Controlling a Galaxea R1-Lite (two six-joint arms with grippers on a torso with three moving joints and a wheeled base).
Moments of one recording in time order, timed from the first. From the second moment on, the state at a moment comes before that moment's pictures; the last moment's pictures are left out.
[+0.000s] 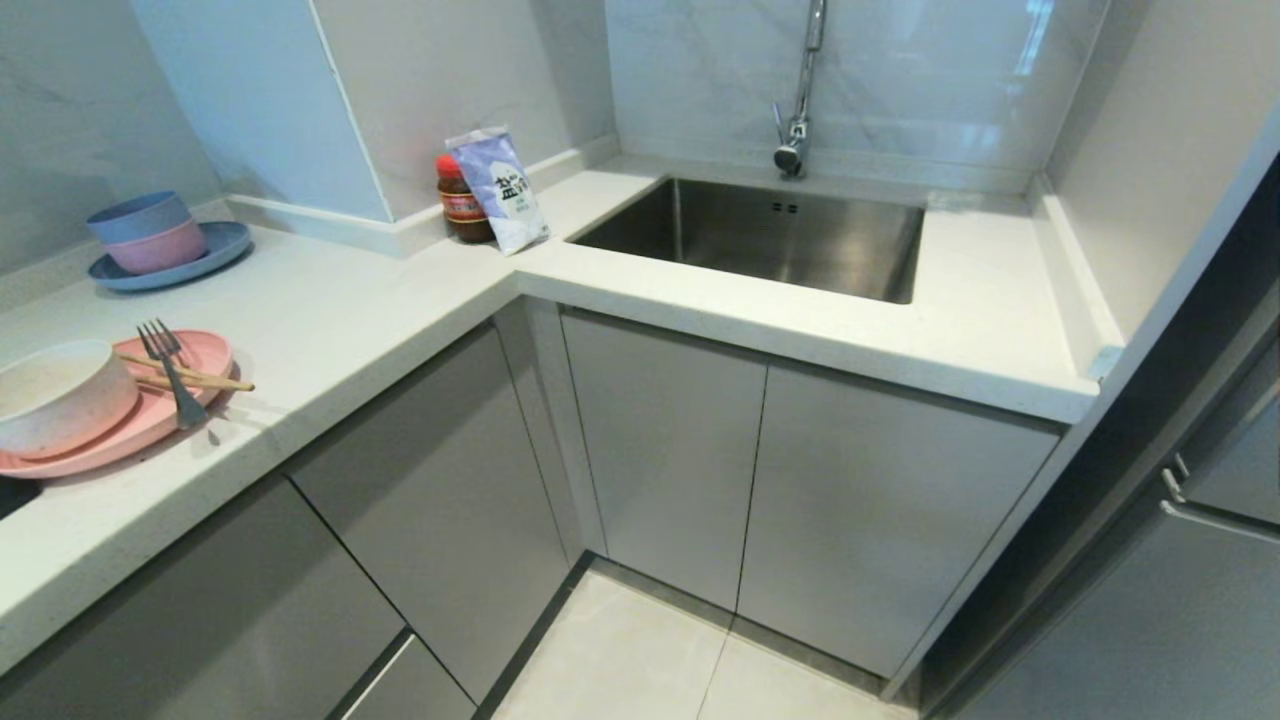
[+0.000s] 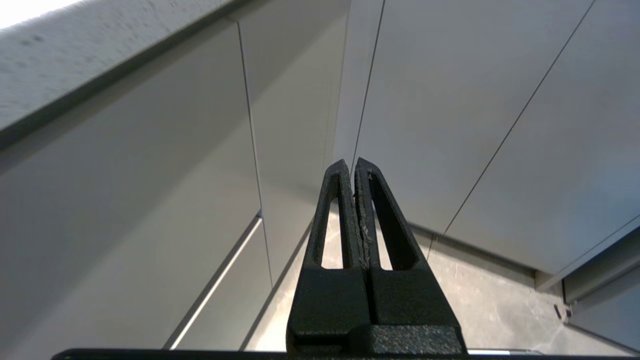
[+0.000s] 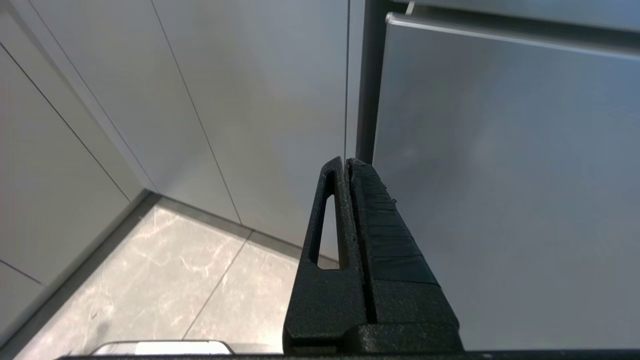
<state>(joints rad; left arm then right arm) 0.00 0.00 0.00 -0.01 -0.02 -0.03 0.00 0.00 0.00 0.00 0.00 0.03</state>
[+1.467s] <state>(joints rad) 0.00 0.00 0.00 -0.01 -0.01 -0.03 0.00 0.00 0.00 0.00 0.00 0.03</state>
